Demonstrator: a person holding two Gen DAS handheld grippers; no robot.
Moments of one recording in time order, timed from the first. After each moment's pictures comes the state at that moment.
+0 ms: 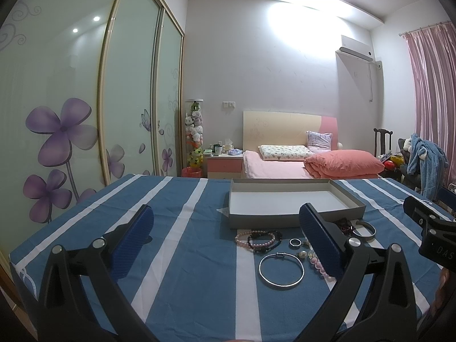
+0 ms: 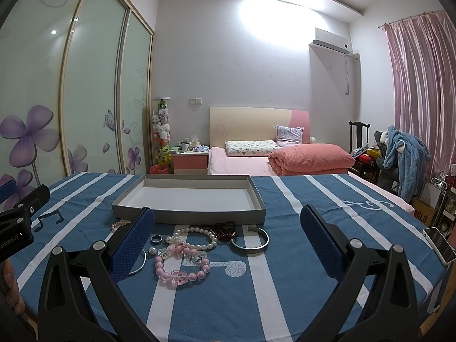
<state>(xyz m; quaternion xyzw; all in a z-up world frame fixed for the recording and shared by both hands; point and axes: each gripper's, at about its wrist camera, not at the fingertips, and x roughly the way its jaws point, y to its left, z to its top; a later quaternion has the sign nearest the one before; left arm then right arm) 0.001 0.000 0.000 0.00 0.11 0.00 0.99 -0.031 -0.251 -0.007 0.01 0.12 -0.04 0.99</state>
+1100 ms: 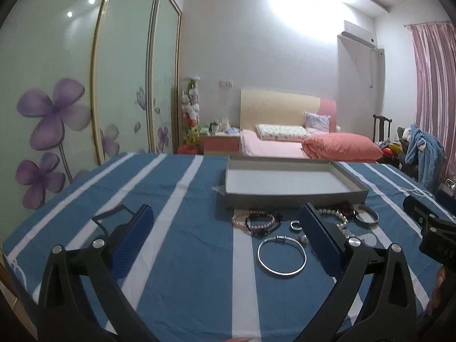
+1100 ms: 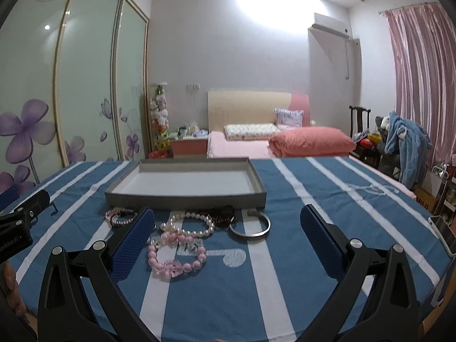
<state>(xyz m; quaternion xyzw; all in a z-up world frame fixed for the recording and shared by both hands) 0.019 -0.010 -0.029 -0.01 0.18 -0.01 0.98 -0.012 -0.258 -0.025 0.02 0.17 -0.04 0.98</state>
